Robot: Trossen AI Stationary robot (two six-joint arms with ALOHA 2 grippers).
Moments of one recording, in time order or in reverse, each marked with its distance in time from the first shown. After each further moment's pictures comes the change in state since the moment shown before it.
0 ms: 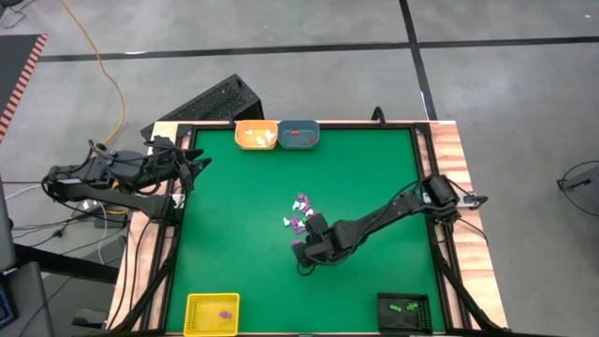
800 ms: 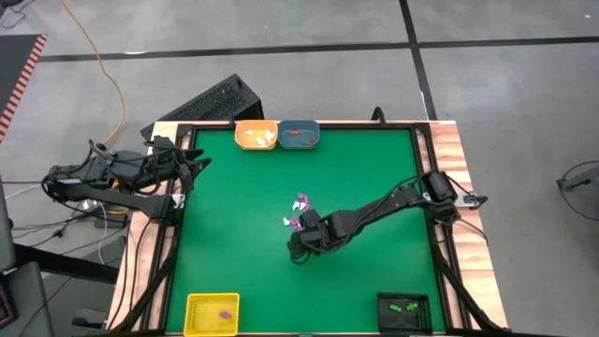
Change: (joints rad) left arm 0.000 0.000 0.000 0.000 0.002 -0.012; right arm -0.070 -0.008 0.022 0.061 -0.194 -0.073
